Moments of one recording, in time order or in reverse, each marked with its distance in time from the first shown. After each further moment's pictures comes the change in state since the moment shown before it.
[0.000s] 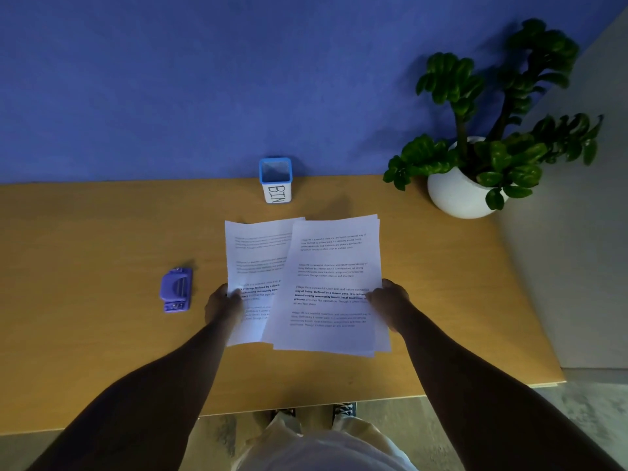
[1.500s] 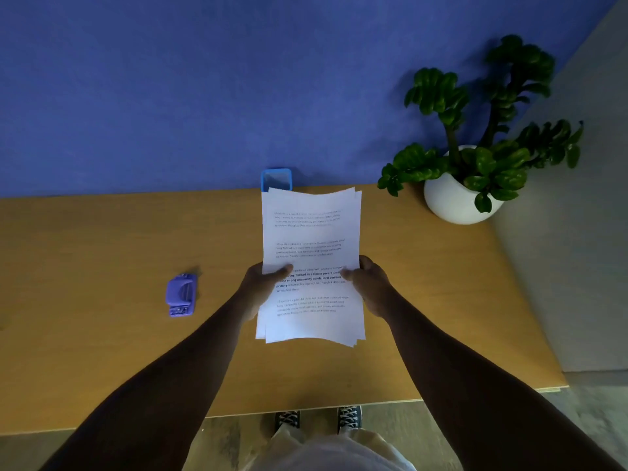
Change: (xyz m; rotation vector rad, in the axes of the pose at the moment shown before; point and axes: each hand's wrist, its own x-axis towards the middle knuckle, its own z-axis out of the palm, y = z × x) left_hand -0.045 0.080 -0.001 -0.463 -0.537 0.206; right_hand -0.022 -0.042 0.012 0.233 -0.185 -0.248
